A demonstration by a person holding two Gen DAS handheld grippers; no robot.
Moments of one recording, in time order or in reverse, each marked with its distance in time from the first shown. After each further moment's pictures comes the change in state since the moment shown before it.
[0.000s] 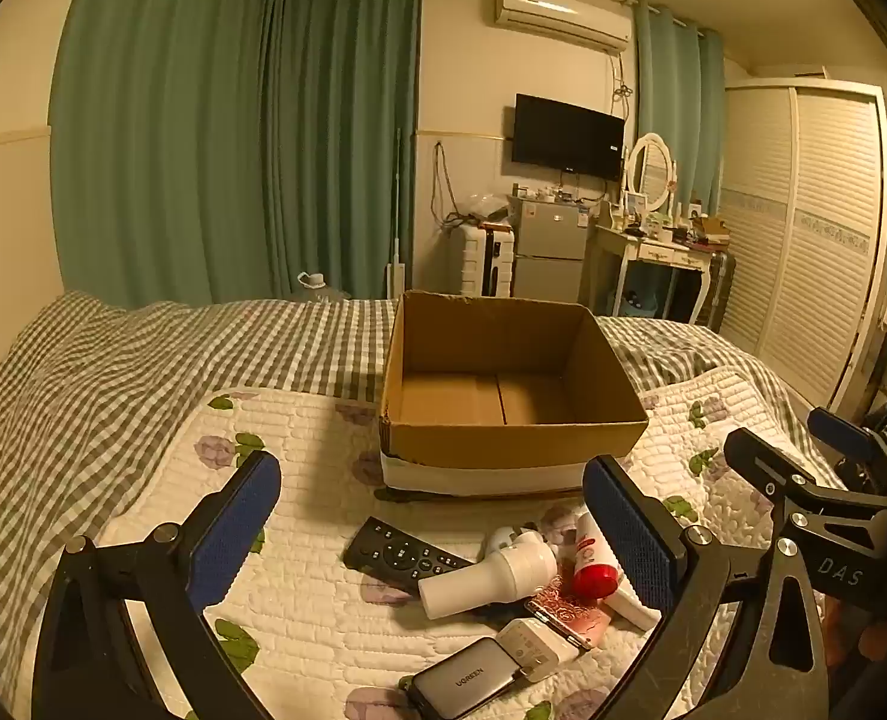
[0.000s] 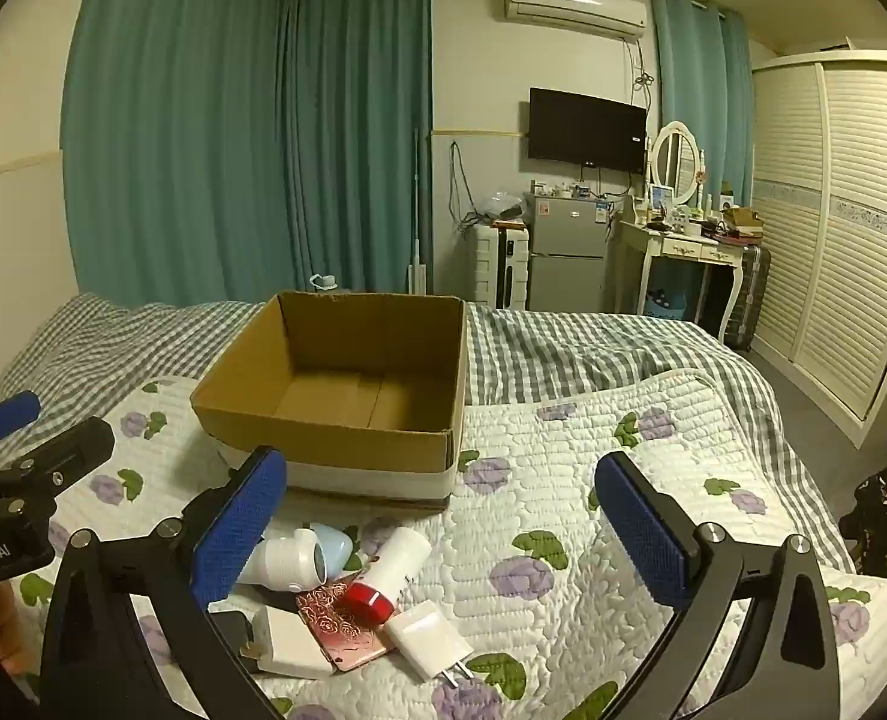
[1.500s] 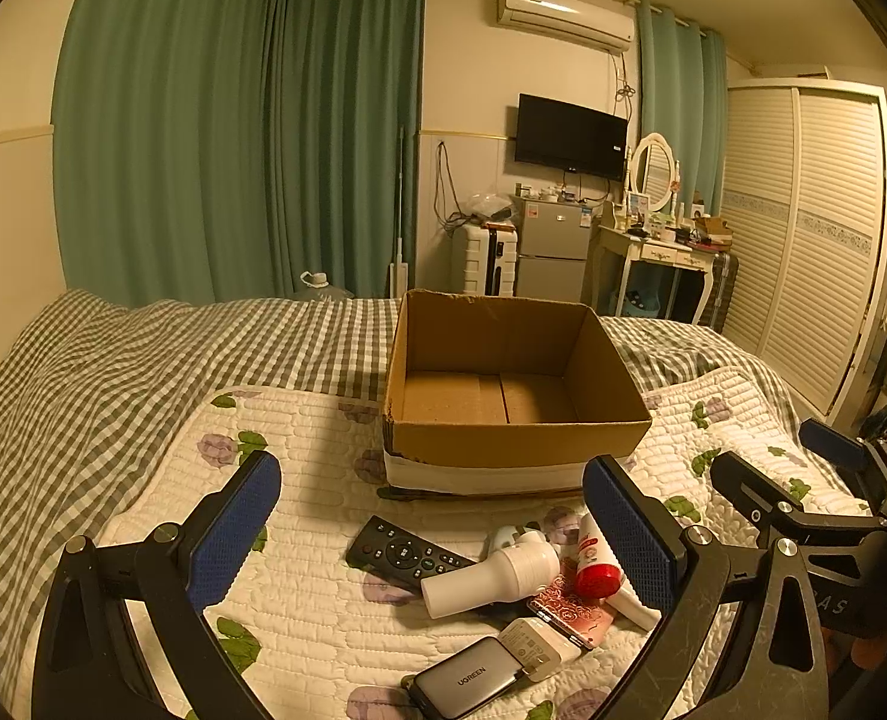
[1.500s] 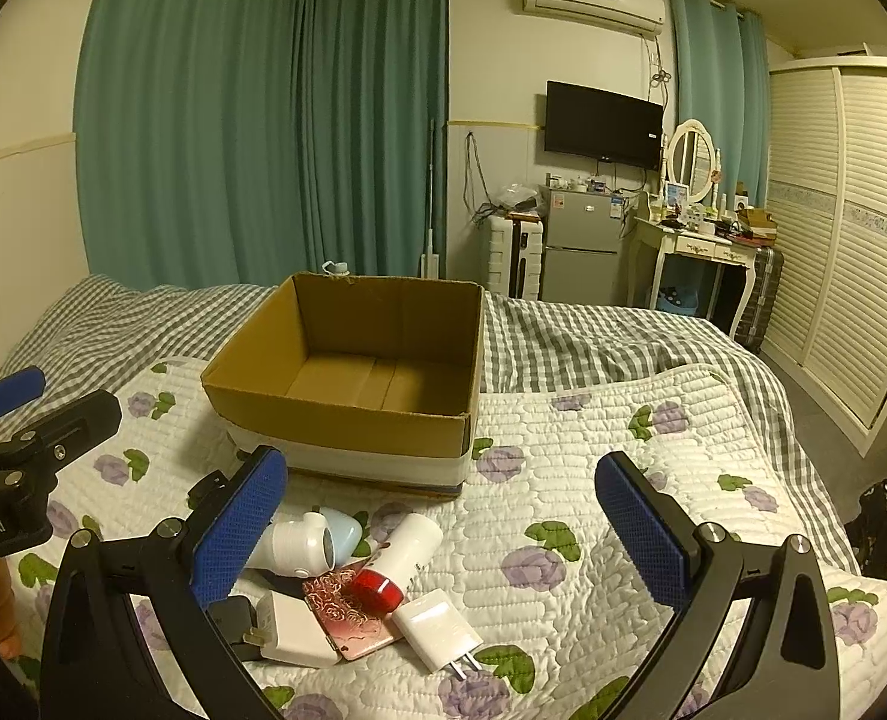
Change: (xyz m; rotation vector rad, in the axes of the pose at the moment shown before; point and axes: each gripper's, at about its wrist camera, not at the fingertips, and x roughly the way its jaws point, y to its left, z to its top) left arm 0.001 -0.001 0.001 0.004 0.008 0.007; right arm 0.005 0.010 -0.006 -0.042 0.025 0.019
